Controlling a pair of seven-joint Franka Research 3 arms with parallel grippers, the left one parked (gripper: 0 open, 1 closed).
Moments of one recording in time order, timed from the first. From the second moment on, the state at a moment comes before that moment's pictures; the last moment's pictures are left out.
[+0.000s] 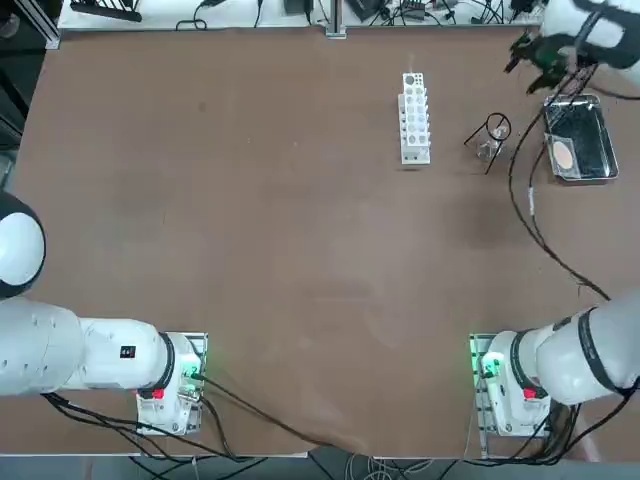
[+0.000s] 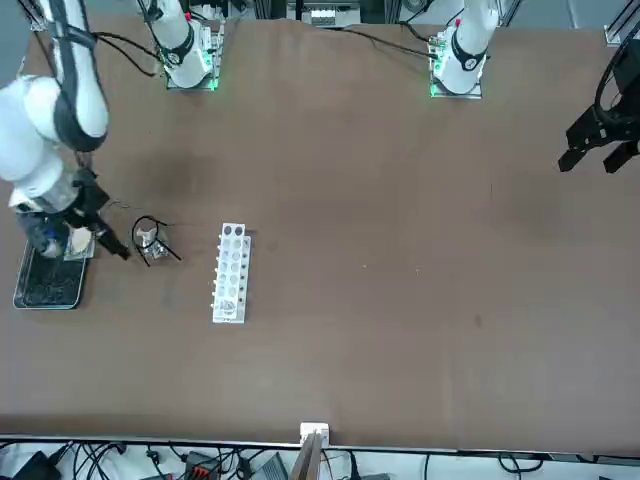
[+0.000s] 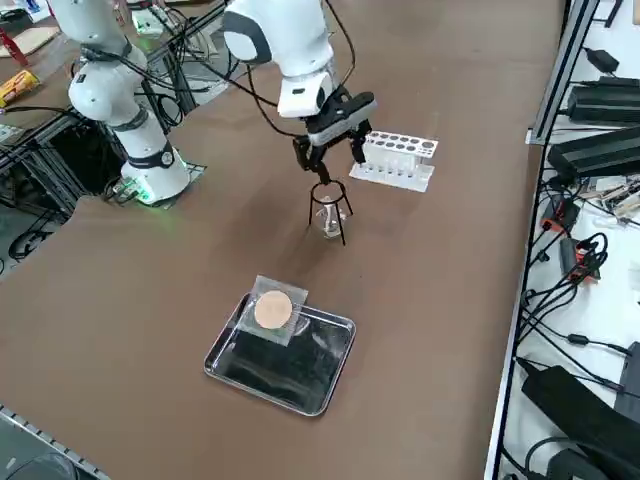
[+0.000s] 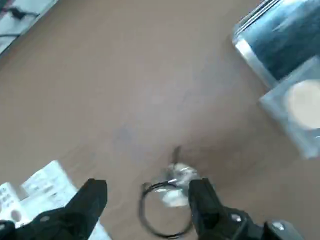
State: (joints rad) arm 0.31 0.13 -0.46 -2.00 0.15 2.25 0.43
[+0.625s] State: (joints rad) arm 0.17 0.28 -0.46 -1.86 0.02 2.17 0.33
